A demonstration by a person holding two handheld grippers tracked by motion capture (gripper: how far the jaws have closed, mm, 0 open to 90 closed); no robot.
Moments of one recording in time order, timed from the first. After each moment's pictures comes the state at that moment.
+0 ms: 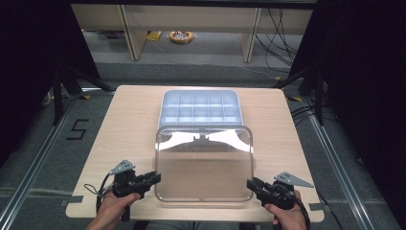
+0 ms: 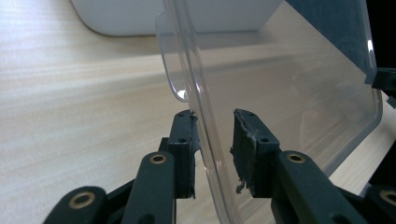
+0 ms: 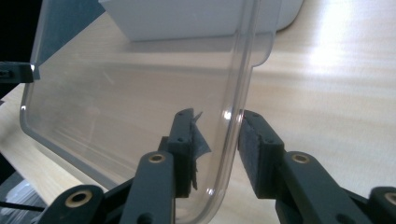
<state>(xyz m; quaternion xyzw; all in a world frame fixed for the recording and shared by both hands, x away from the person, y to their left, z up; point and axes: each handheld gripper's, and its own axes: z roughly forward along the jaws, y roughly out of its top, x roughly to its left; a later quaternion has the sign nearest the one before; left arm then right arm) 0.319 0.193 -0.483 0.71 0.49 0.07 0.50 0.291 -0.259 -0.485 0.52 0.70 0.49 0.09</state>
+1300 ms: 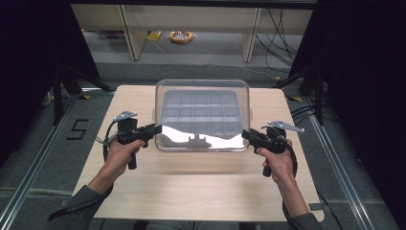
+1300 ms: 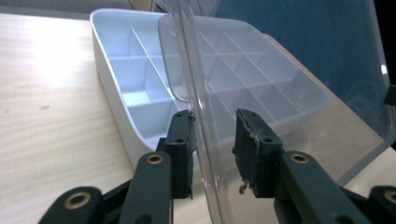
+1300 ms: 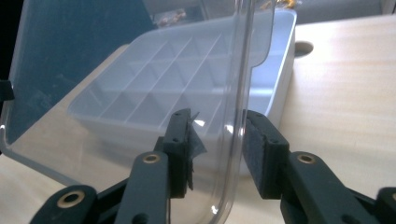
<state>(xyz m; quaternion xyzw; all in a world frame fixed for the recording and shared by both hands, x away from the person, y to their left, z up) 0.436 0.189 -0.410 0.68 0.51 0.13 0.51 0.420 -0.243 -0.419 0.52 0.67 0.51 0.15</state>
